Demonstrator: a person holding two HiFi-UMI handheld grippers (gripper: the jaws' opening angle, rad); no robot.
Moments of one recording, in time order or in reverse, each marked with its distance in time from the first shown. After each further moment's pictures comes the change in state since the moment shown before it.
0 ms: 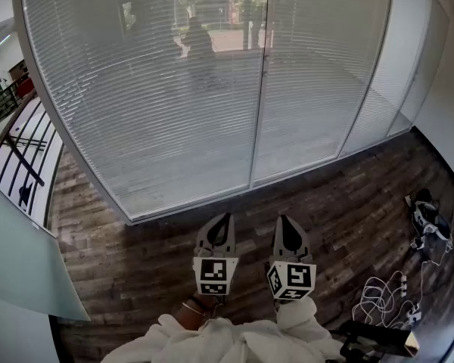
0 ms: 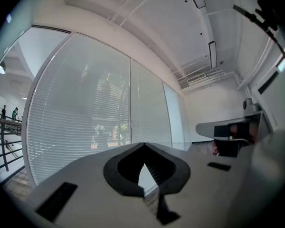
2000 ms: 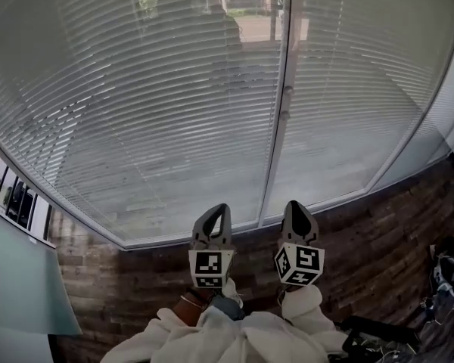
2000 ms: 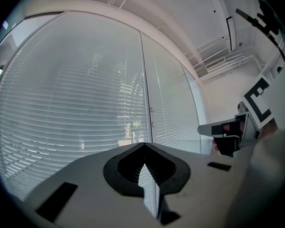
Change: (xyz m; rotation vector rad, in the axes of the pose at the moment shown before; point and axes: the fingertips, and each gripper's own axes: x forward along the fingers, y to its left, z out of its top) left arm 0.519 0.161 -0.035 -0.009 0.041 0.176; right arm 0.550 -0.212 -0.064 0.070 0.105 0.083
